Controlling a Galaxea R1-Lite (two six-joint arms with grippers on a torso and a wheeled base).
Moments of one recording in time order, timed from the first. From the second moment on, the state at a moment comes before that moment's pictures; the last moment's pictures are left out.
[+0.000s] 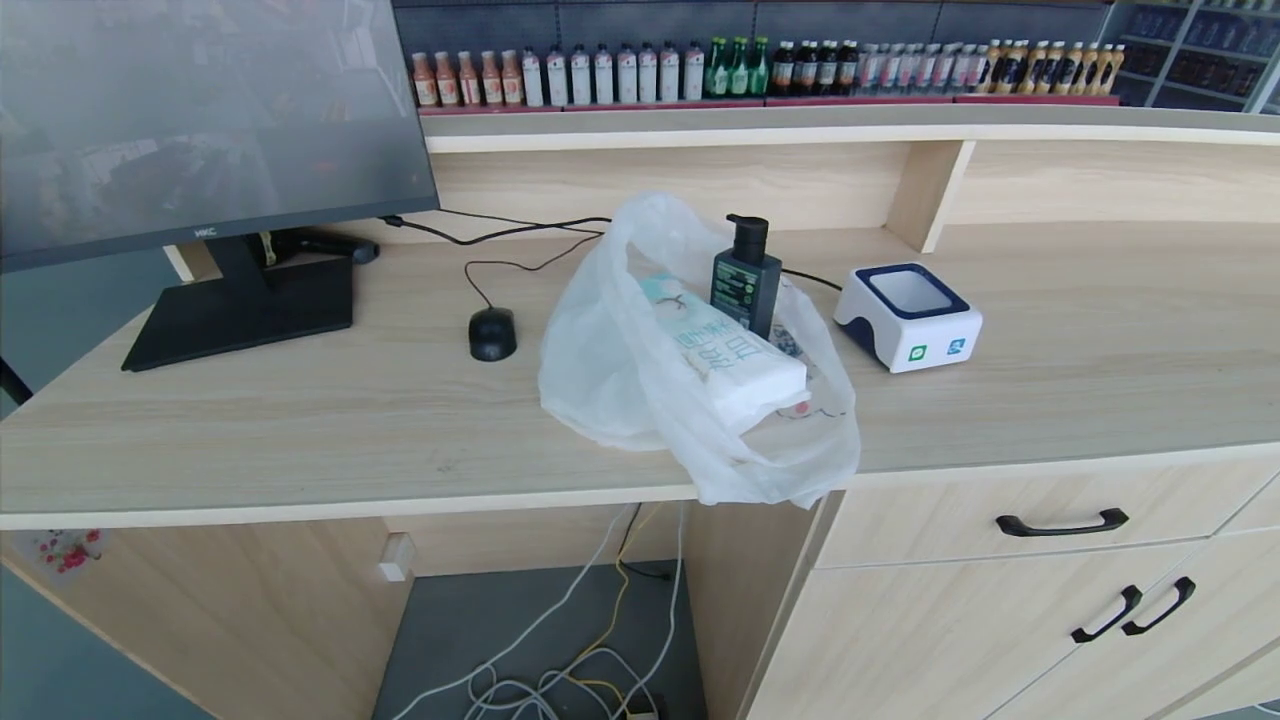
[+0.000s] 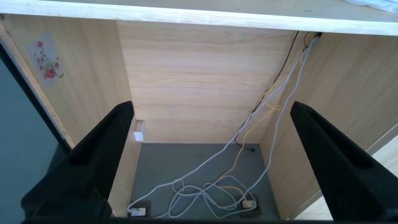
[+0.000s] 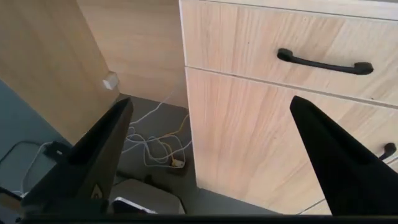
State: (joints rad) left arm 0.00 0.00 0.00 0.00 0.00 0.00; right arm 0.16 0.24 0.00 -0.14 0.17 -0.07
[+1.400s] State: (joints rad) left arm 0.00 0.00 0.00 0.00 0.00 -0.01; right arm -0.01 0.00 0.00 0.00 0.00 0.01
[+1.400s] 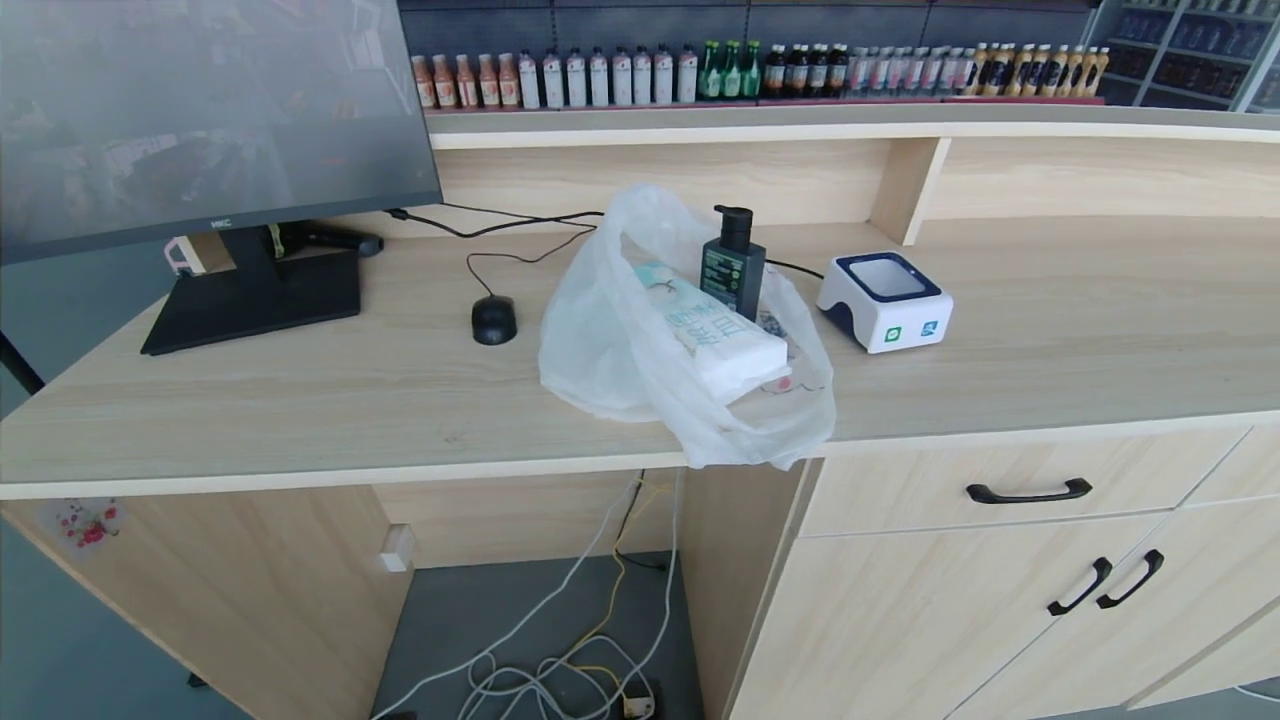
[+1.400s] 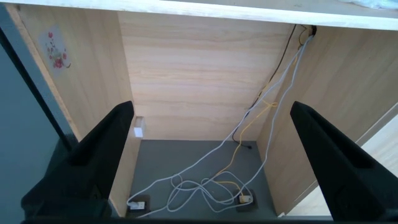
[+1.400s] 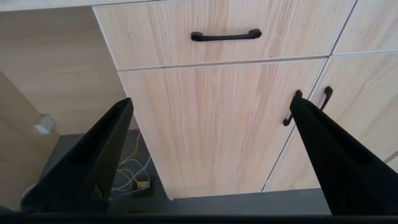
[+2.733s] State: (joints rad) left arm 0.00 0.00 0.00 0.00 0.00 -0.02; right arm -0.01 0.00 0.00 0.00 0.00 0.02
